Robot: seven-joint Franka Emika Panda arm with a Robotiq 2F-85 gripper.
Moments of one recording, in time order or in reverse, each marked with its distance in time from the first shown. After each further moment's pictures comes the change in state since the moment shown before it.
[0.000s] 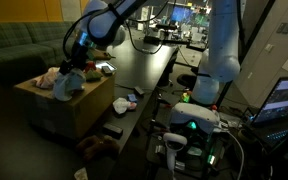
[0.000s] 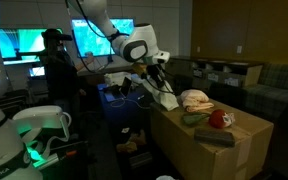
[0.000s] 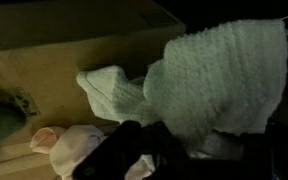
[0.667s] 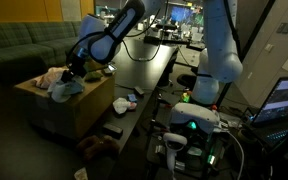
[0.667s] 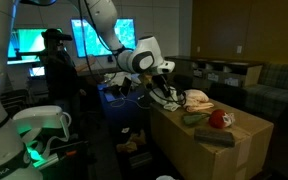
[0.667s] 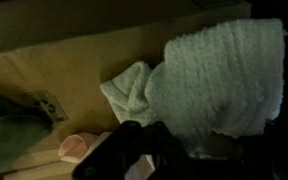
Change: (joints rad) arm 0.116 0.142 -0.170 0.056 -0.219 0.087 0.224
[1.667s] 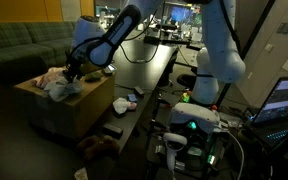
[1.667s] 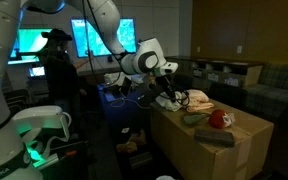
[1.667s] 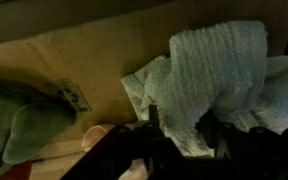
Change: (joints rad) arm 0.154 0.060 -0.188 0.071 -0.126 -0.049 0.172
